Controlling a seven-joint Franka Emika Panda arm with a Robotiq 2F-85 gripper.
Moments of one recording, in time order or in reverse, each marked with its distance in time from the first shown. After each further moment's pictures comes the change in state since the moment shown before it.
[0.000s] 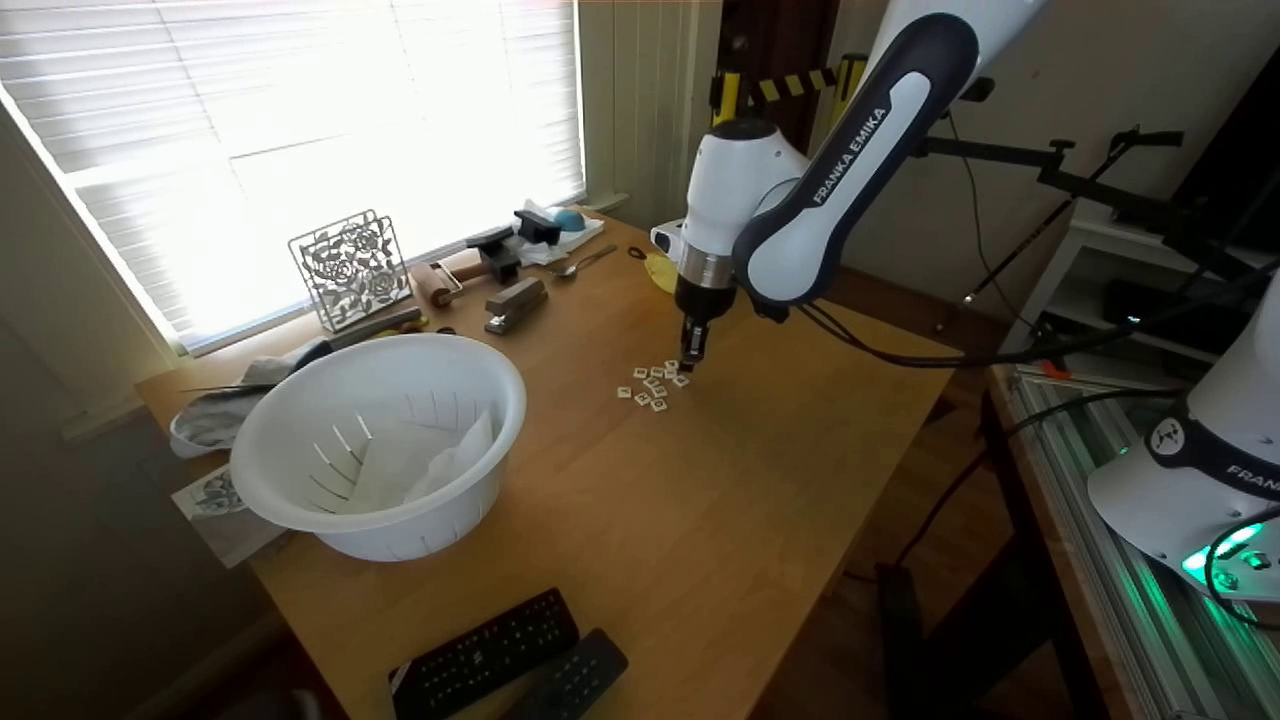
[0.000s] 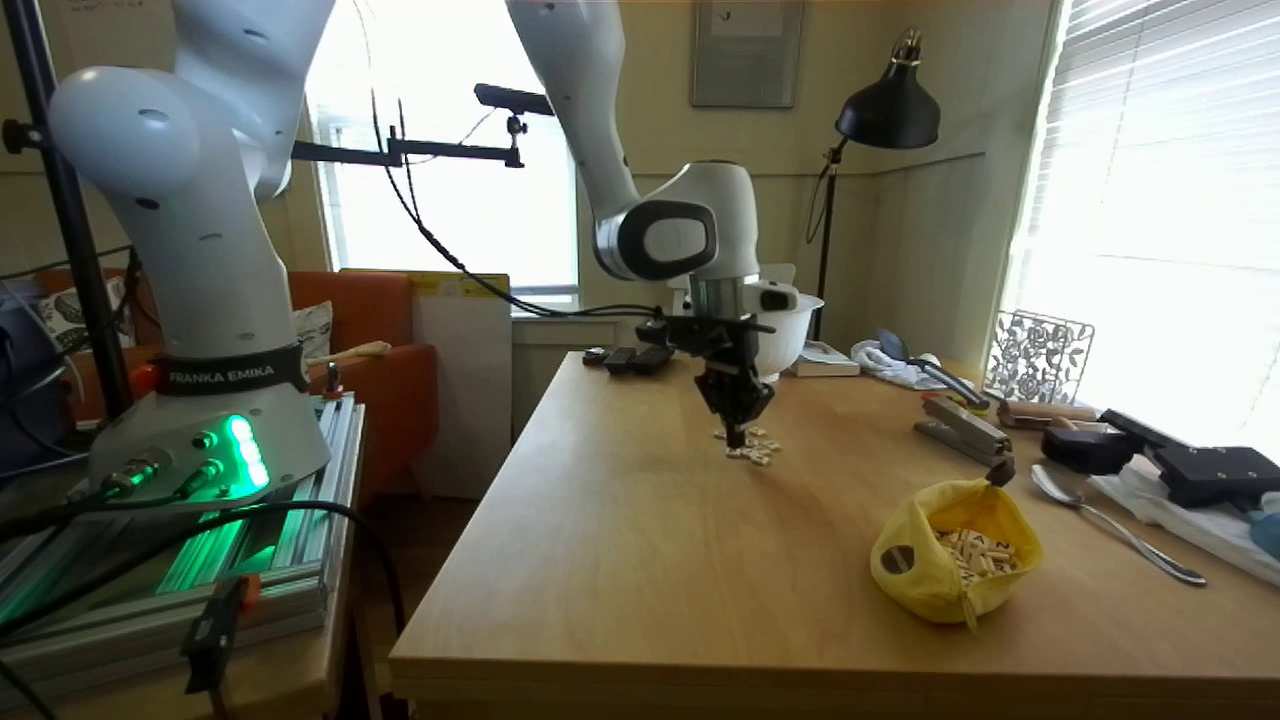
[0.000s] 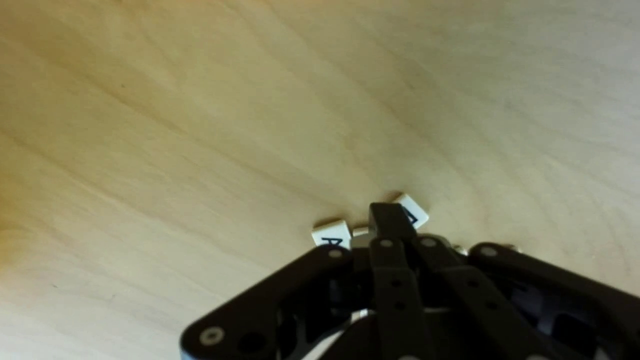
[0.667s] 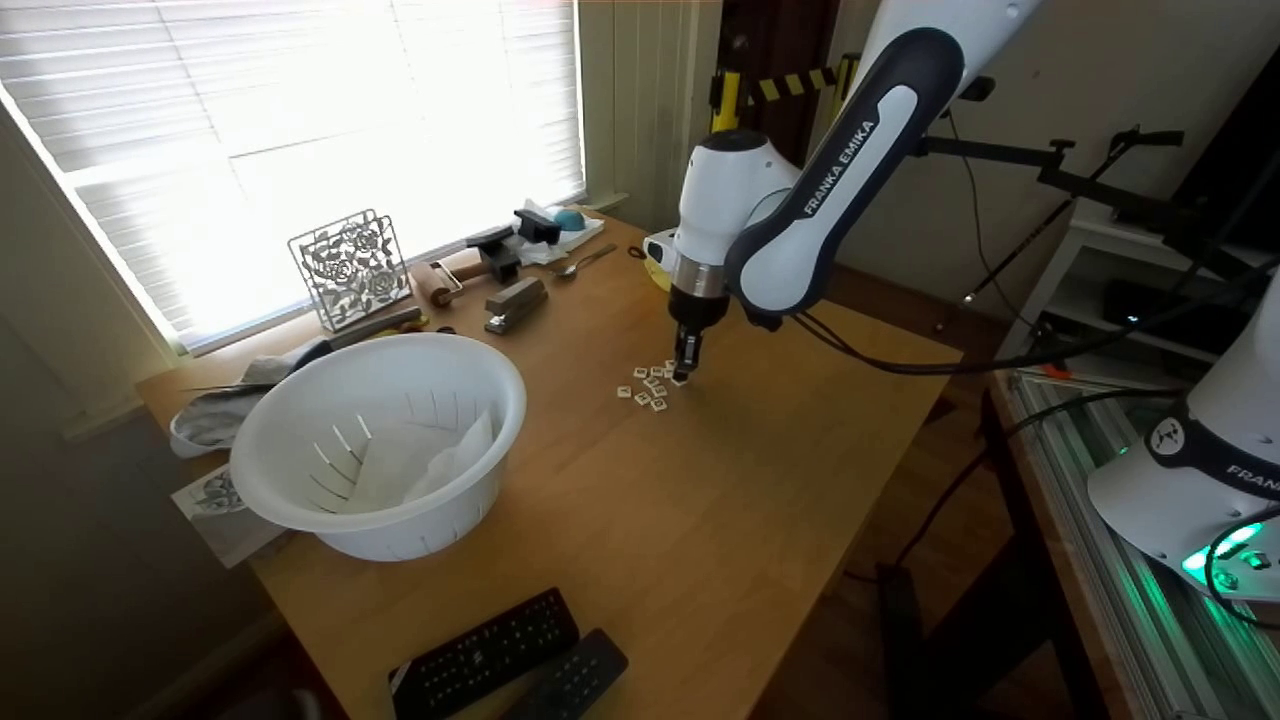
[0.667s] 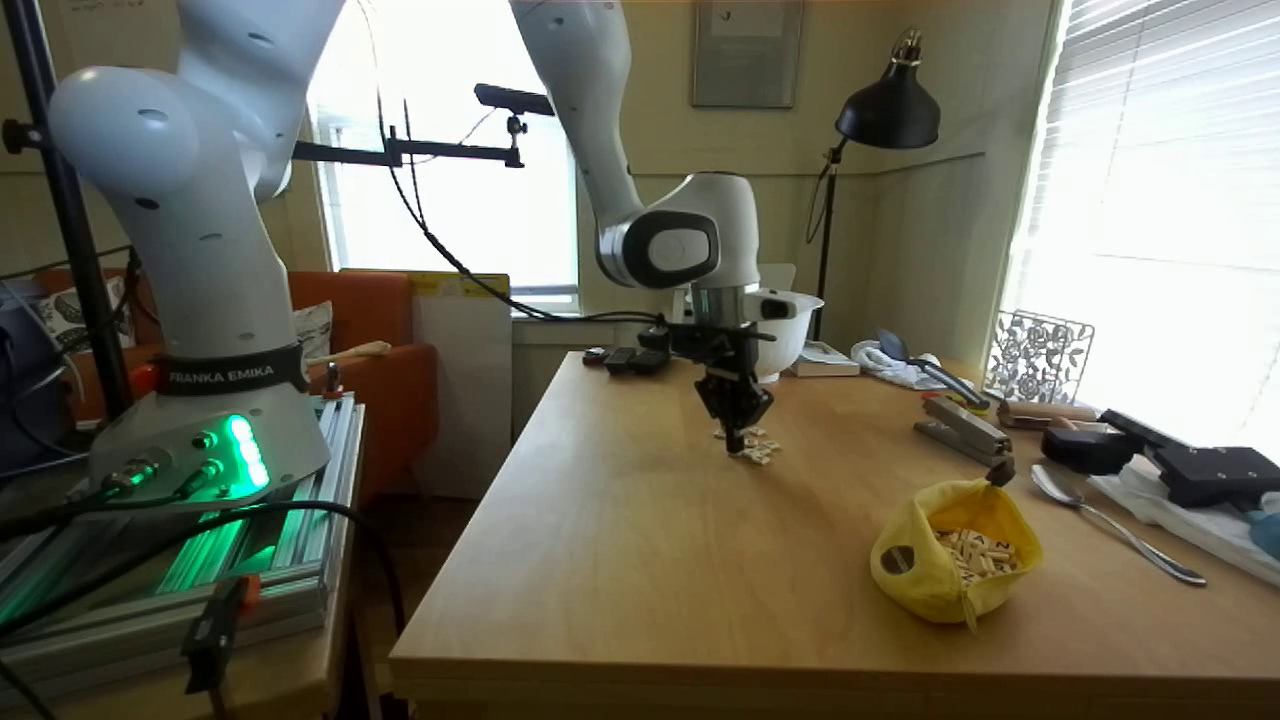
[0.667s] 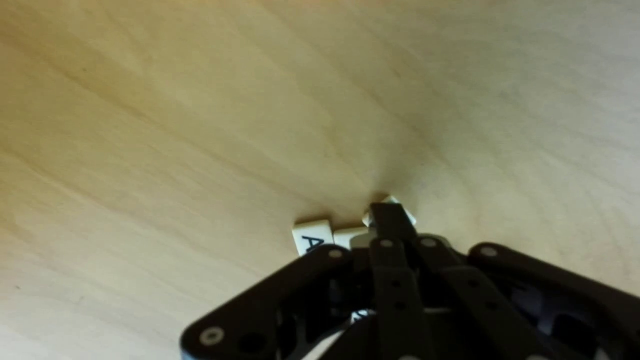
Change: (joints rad) arm -0.002 0.035 0.017 0.027 0.000 0.001 0.000
